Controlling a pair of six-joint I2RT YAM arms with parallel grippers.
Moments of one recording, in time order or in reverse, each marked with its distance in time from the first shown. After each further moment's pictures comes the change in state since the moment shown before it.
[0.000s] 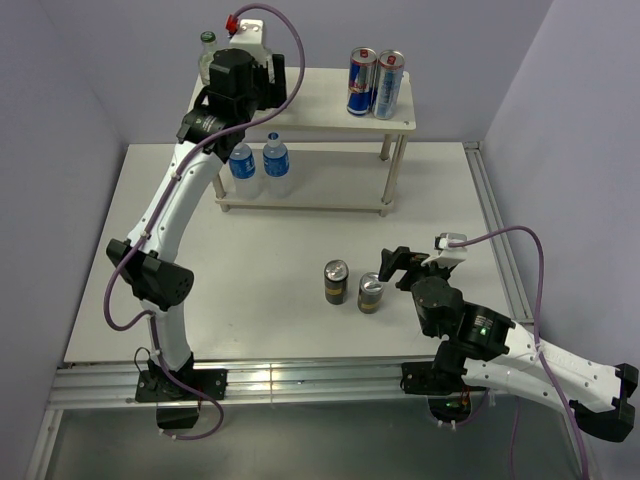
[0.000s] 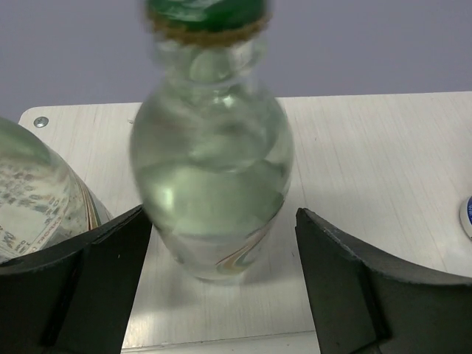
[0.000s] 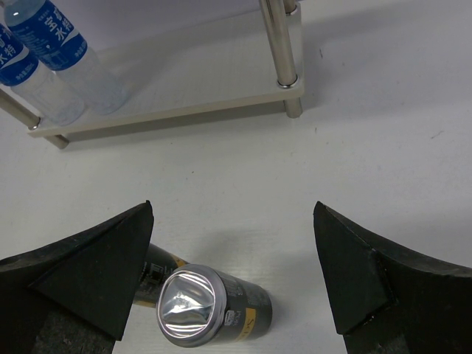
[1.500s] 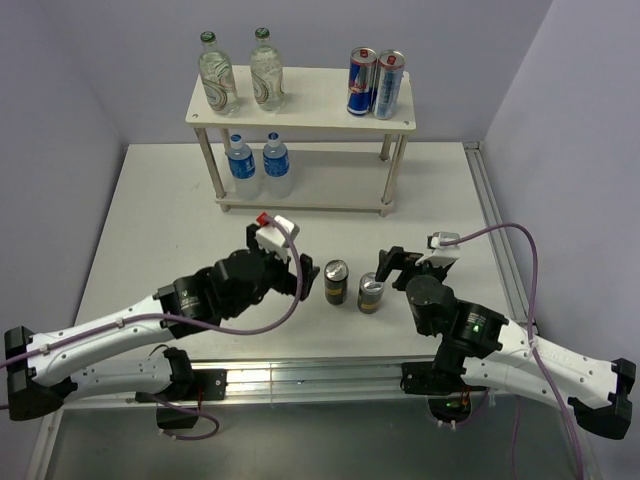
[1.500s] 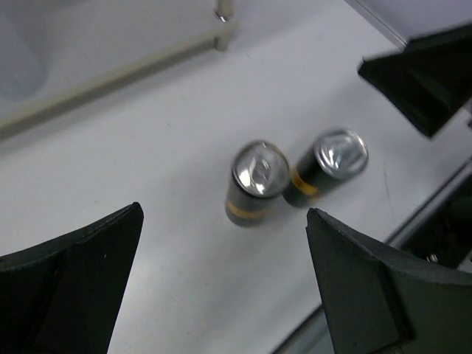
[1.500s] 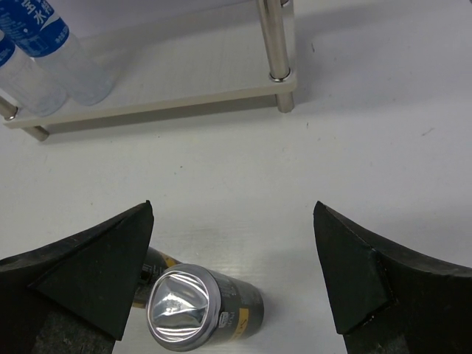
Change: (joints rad) left arm -0.672 -0.937 -1.363 0.256 -0.155 -0.166; right arm 0.000 0.050 0.000 0.000 0.008 0.000
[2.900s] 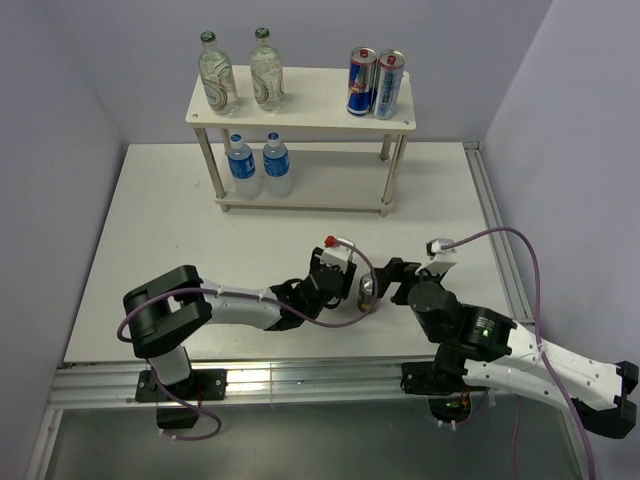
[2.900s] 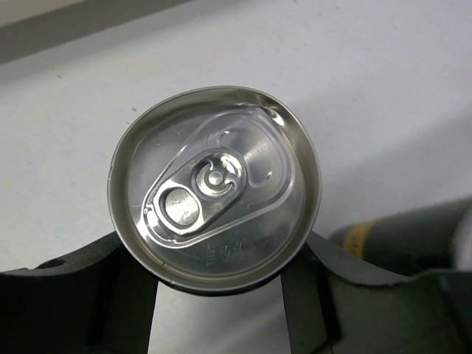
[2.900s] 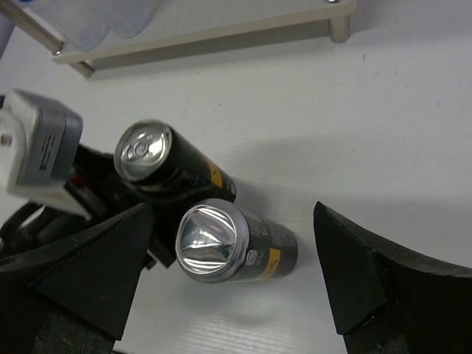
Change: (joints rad) left arm -0.050 0.726 -0.118 0.723 -0.159 -0.055; right arm 0.017 -0.059 0.002 -0.170 -0.184 0.169
